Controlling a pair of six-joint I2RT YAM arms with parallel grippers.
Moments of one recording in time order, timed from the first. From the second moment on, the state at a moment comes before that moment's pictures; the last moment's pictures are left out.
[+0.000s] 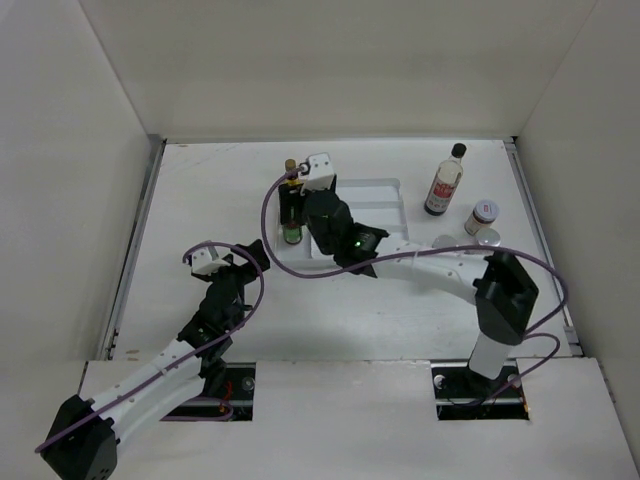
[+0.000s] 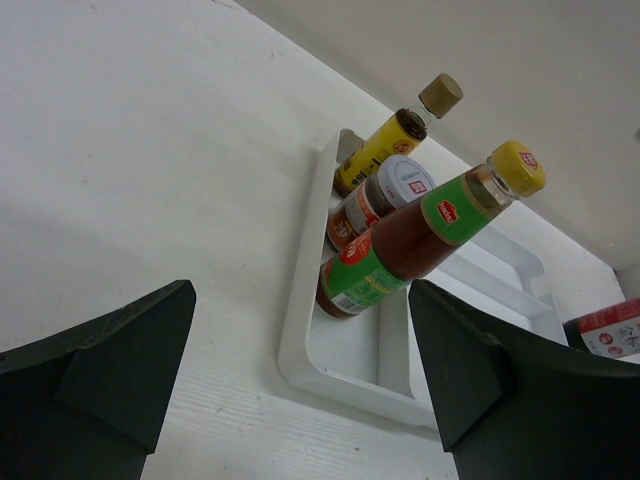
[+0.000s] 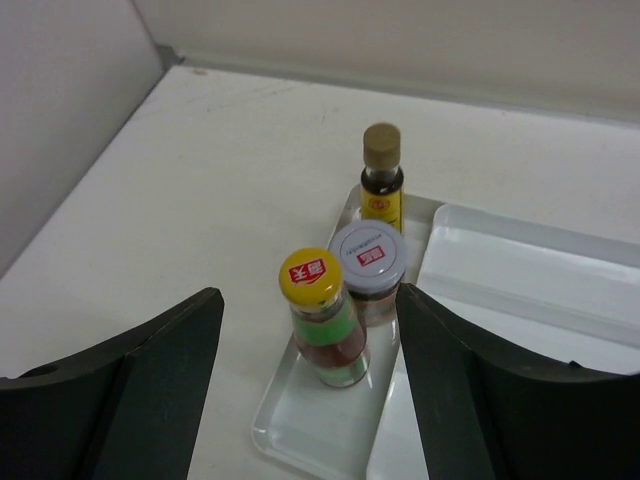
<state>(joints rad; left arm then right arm) -0.63 0.61 0.12 0.44 -0.75 -0.63 1.01 1.78 1.39 0.23 0.63 0.23</state>
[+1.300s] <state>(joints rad) -0.62 0.66 0.12 0.44 -0.71 -0.64 0.20 1.64 1.28 0.05 0.59 0.17</state>
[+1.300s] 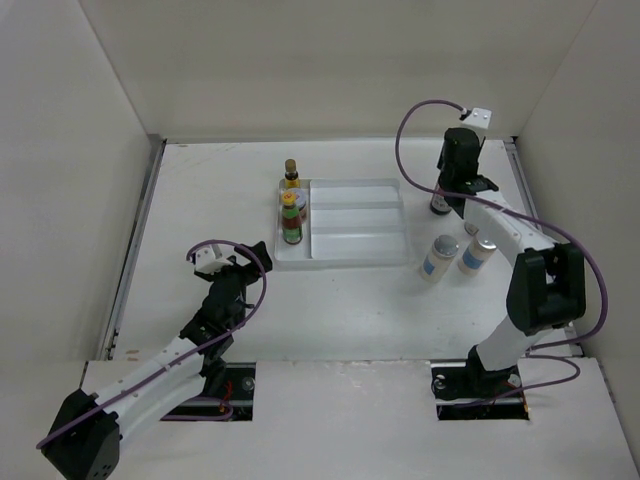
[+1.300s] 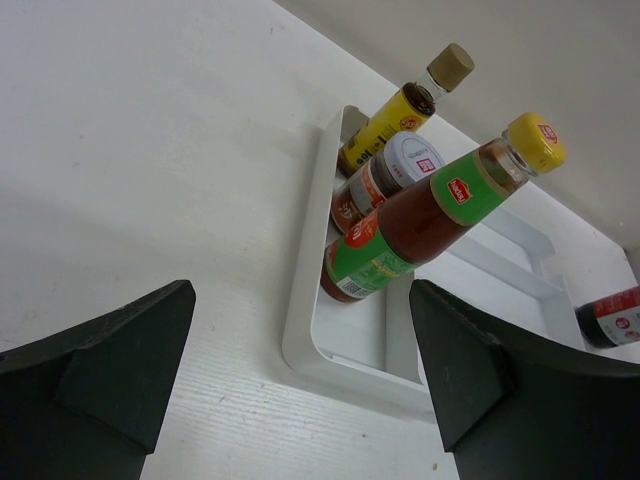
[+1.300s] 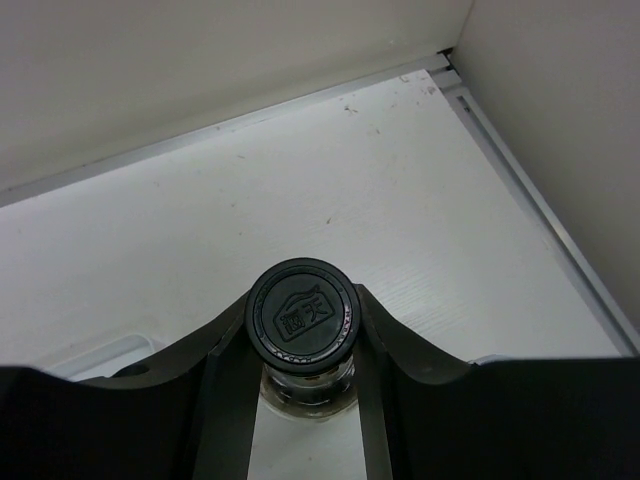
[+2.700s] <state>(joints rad) -0.62 0.64 0.12 0.44 -0.70 -0.65 0.79 1.89 1.57 0.17 0.63 0.16</state>
